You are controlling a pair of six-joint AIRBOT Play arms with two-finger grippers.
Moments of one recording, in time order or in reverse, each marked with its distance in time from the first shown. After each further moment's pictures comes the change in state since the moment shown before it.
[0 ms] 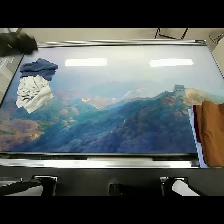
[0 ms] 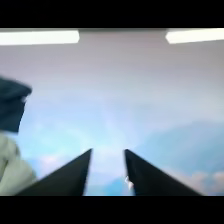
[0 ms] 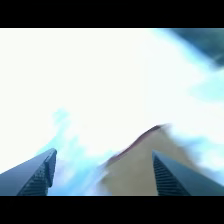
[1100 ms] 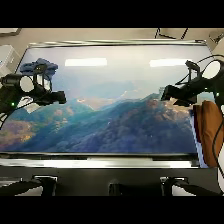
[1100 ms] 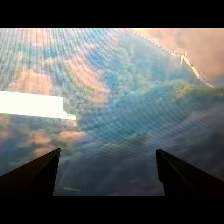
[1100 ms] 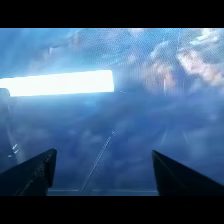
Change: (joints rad) left arm -0.064 0.057 -0.523 -0.010 -0.053 -0.170; right arm 0.587 -0.114 -0.244 -0.039 0.216 0.086
